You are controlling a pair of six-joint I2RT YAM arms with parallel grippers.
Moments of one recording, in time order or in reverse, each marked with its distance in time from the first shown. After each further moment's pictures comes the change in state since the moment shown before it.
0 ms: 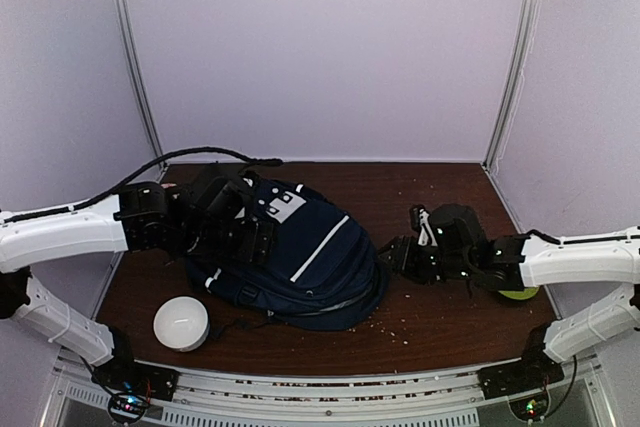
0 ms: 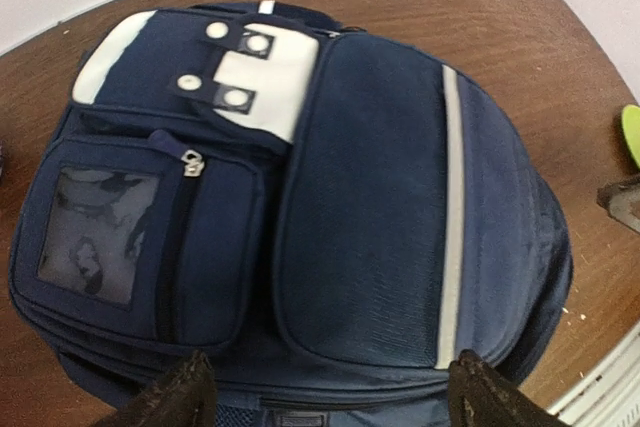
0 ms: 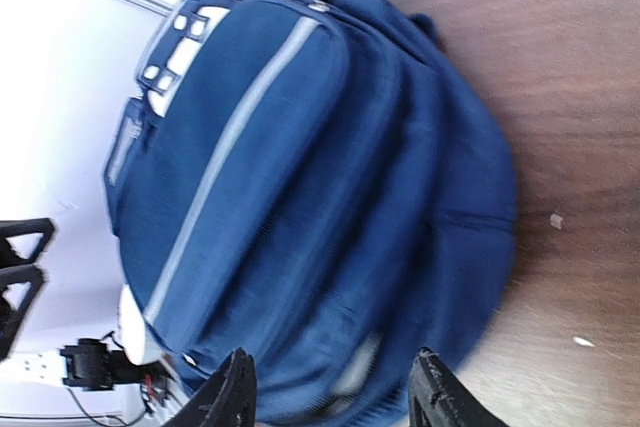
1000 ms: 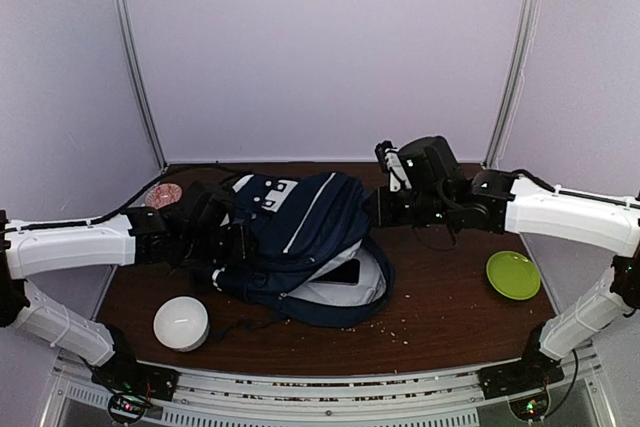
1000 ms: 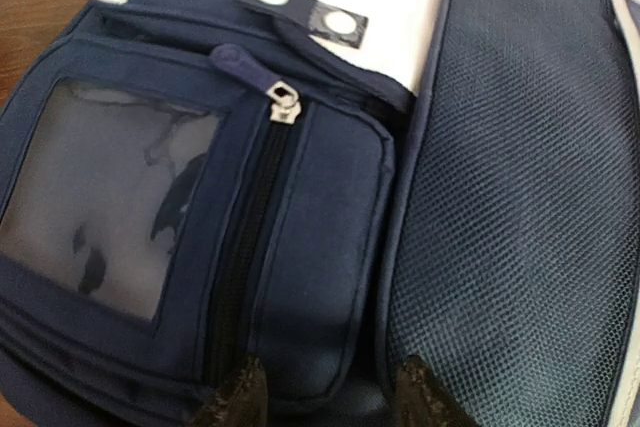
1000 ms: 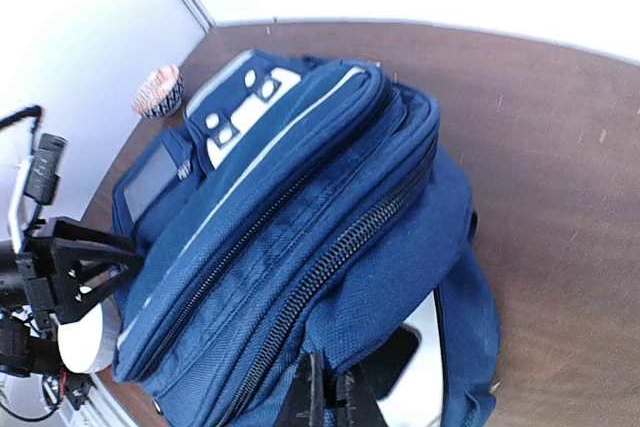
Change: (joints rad) left arm 0.220 -0.028 -0.289 0.309 0.138 -0.153; right arm 0.005 0.216 0.546 -0.354 0.133 -0.420
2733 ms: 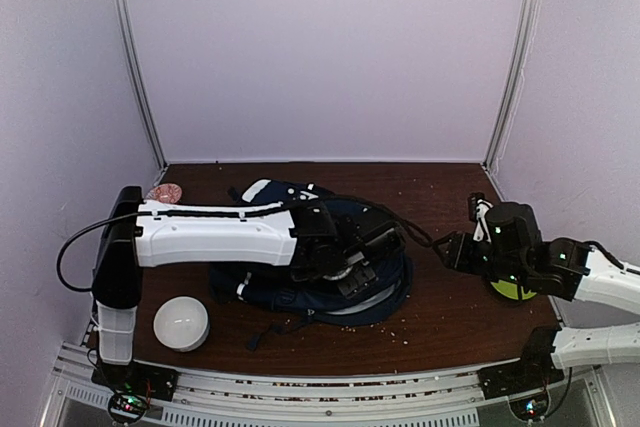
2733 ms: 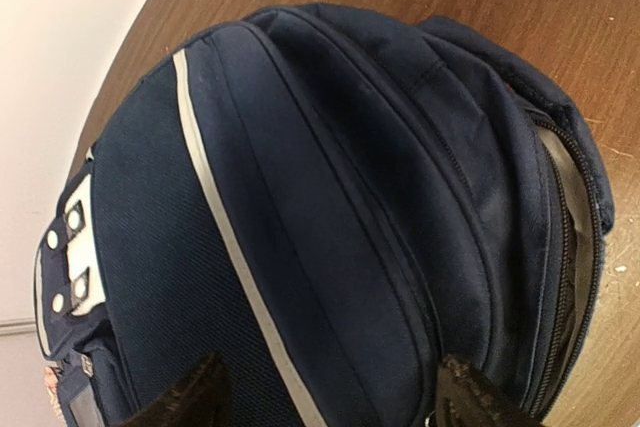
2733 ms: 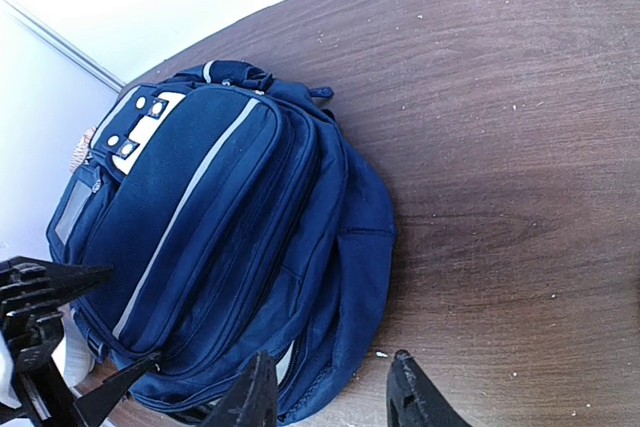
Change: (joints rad) left arm -0.438 0.782 0.953 -0.474 -0.285 0.650; right arm -0.090 -0.617 -0.578 -0.012 0.108 0.215
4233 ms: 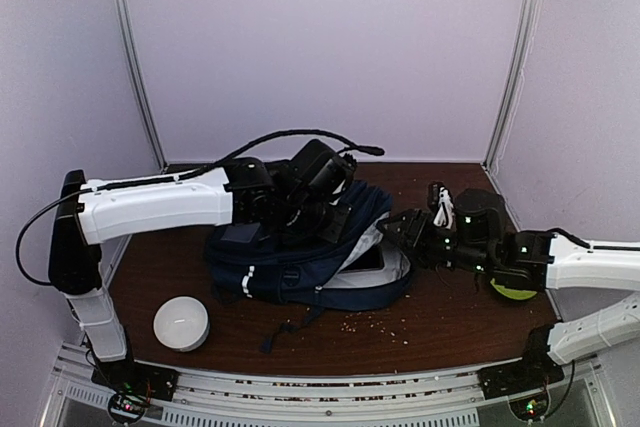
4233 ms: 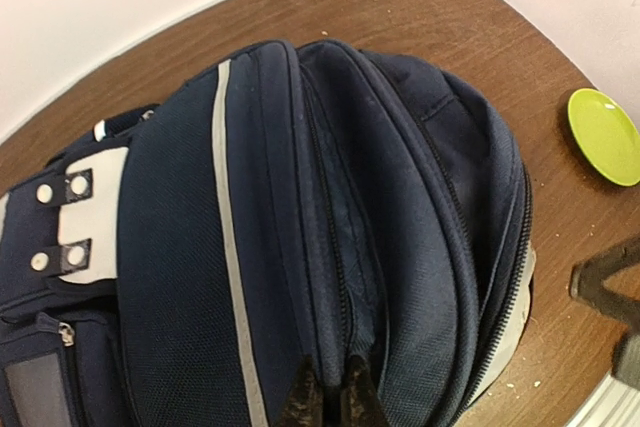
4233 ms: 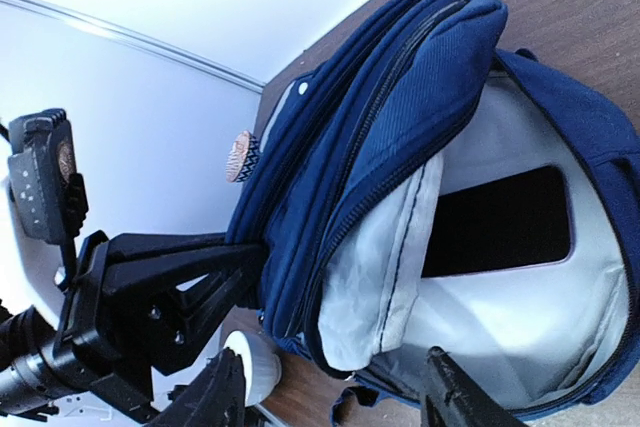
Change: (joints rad) left arm 0.172 -0.237 -0.154 0.229 0.178 -0.298; right arm 0.141 0.270 0.098 0.399 -0.129 0.330
